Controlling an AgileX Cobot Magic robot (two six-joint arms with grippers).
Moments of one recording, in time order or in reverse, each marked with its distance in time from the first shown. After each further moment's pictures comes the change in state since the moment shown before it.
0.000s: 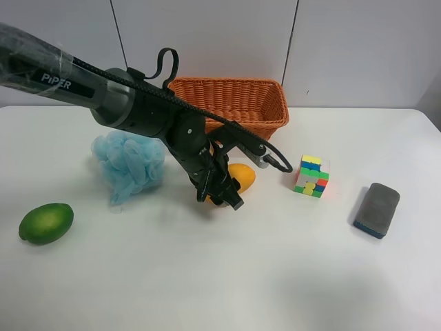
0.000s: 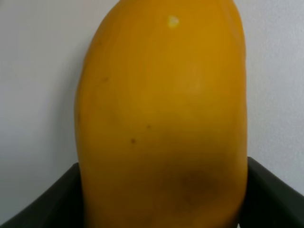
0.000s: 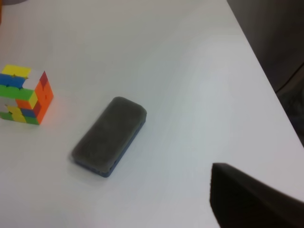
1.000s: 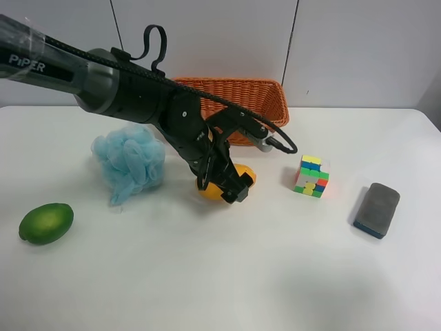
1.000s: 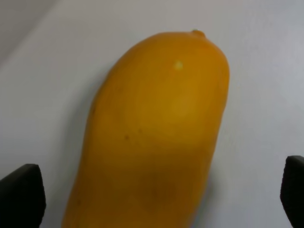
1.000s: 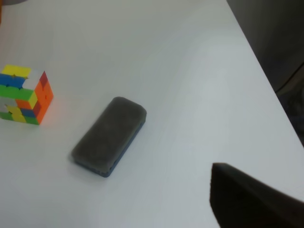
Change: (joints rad) left arm 0.000 -0.058 0.001 -0.045 0.015 -0.001; right arm 0.000 0.000 0.000 0.000 0.000 0.000
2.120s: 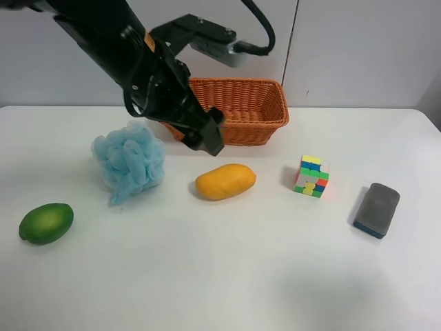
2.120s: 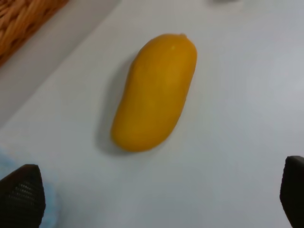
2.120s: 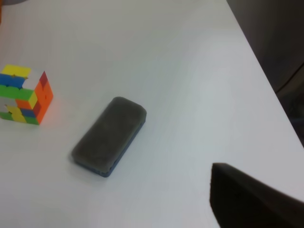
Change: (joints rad) left arm 0.032 -0.366 0.000 -0.043 0.314 0.002; right arm 0.000 0.000 0.000 0.000 0.000 0.000
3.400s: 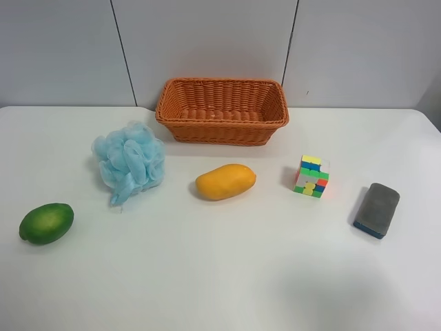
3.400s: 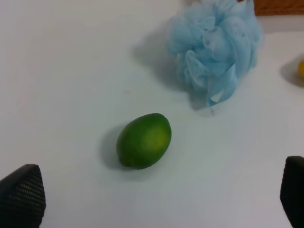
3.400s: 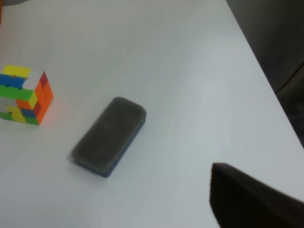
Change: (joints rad) left arm 0.758 -1.419 0.630 -0.069 0.382 -0.011; right arm 0.000 0.000 0.000 0.000 0.000 0.000
